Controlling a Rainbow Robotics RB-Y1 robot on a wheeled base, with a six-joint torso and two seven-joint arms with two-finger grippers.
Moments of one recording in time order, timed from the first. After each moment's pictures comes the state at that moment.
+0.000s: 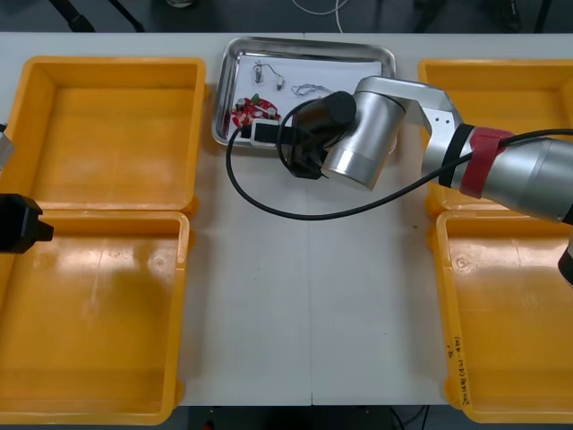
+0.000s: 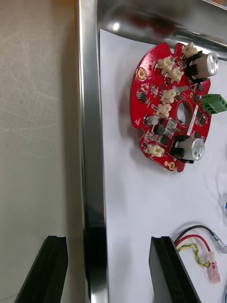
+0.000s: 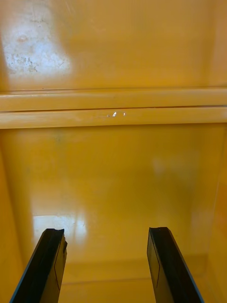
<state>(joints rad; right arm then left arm) -1.21 -0.53 1.20 -1.21 -0.69 0.71 1.88 -0.19 0.74 0.30 -2.24 0.85 1.91 -1.28</state>
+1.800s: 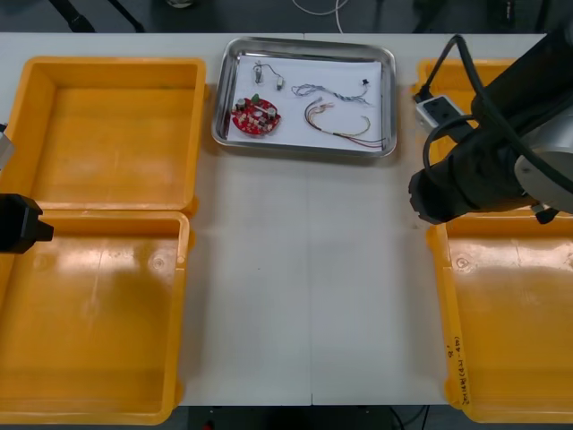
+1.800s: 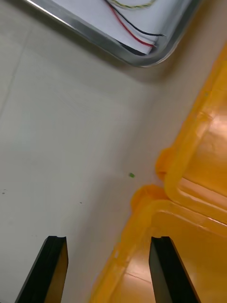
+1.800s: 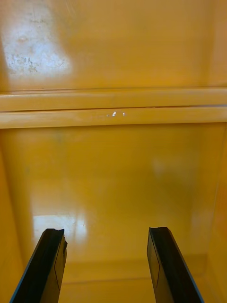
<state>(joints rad) -0.62 -0.80 0.33 -2.22 -0.80 1.82 1.09 -0.19 0.74 0.30 -2.24 0.85 1.91 -1.28</state>
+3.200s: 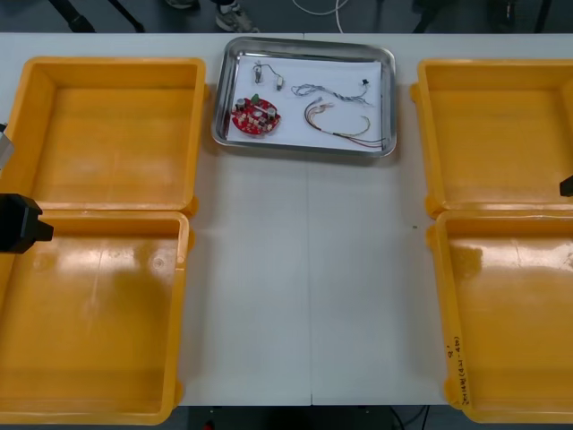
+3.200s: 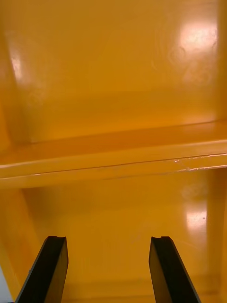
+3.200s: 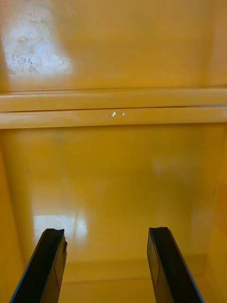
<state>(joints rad) -0.42 -0.83 -0.27 -1.87 -0.88 1.92 1.27 -0.19 0.74 0.30 -2.24 0.85 1.91 -1.28</state>
